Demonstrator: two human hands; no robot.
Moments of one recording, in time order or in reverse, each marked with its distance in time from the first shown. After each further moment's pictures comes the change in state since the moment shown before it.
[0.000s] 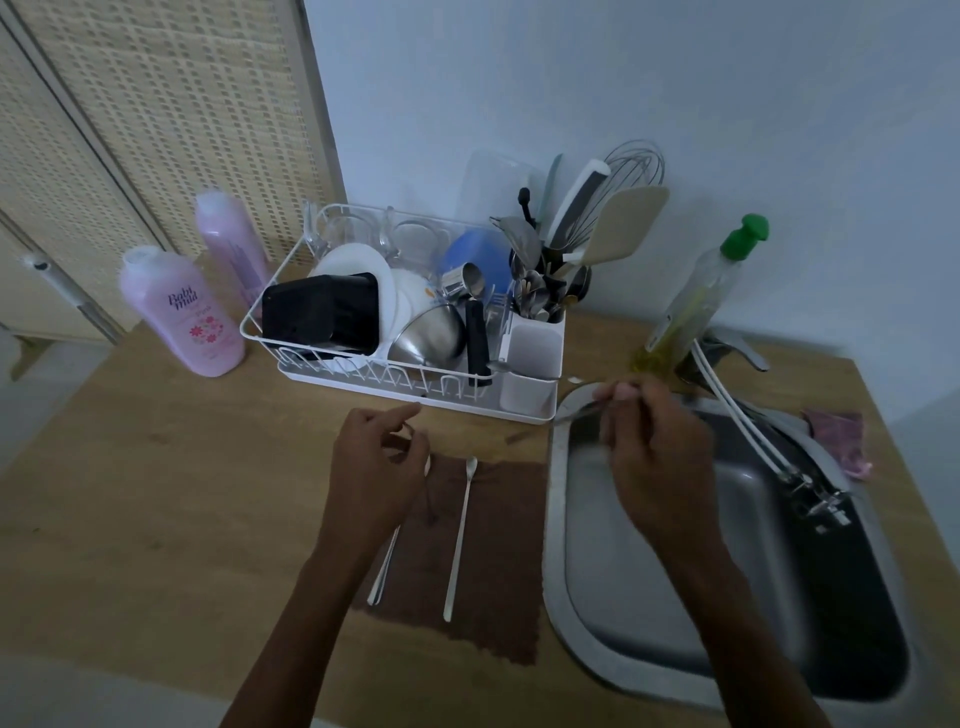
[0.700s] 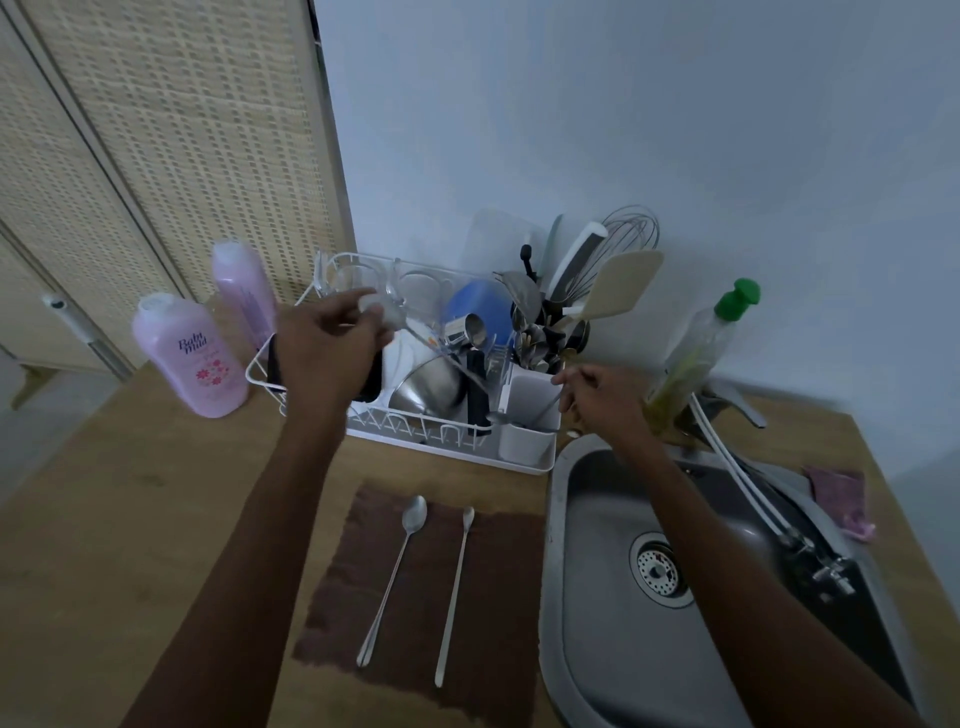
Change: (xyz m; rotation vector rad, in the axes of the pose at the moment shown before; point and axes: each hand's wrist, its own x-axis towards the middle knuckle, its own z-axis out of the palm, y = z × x) left_hand 0.111 0.077 -0.041 -0.548 0.244 -0.111; right_hand 0.131 0.077 0.054 0.045 -0.264 0.323
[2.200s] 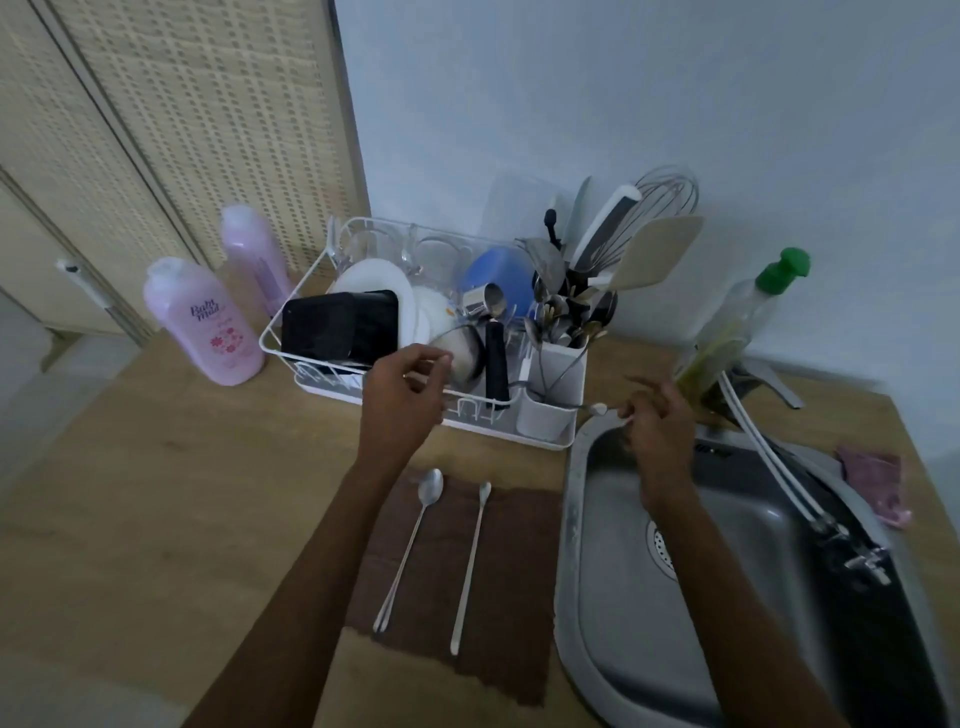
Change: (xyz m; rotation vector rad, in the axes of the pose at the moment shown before) left_hand -0.018 -0.102 0.012 0.348 -0.246 0.169; right_hand -0.037 0.045 0.008 0.401 0.349 0.120
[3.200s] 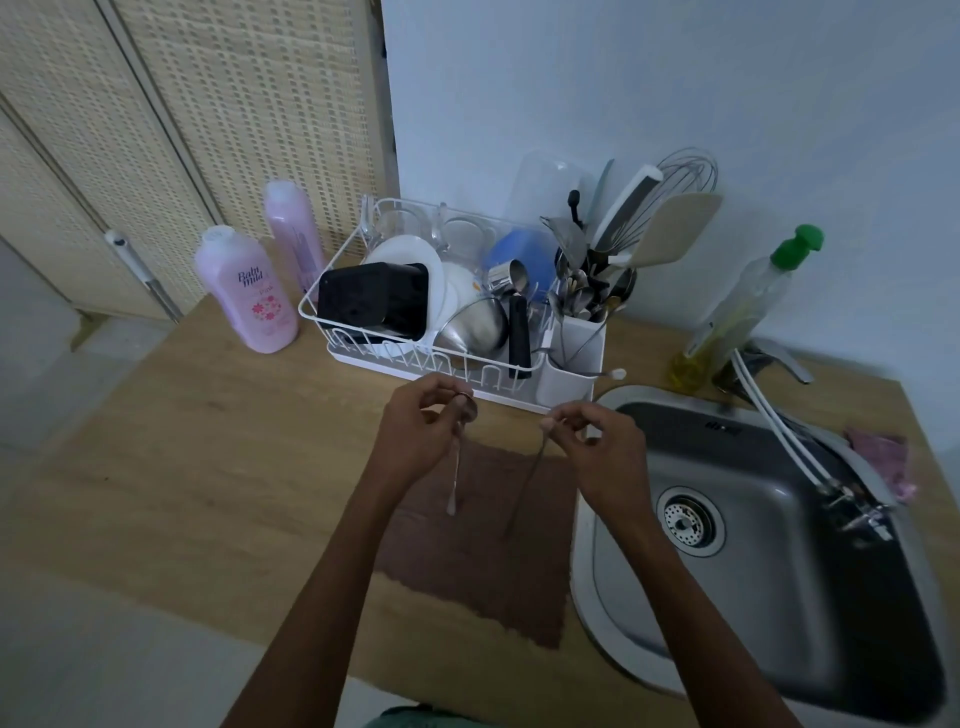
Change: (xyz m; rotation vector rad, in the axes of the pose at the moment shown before) left_hand -0.067 -0.016 -0.029 -0.167 -0.192 -0.144; right_hand -0.109 -0.008 0.024 -0.311 -0.287 -0.347
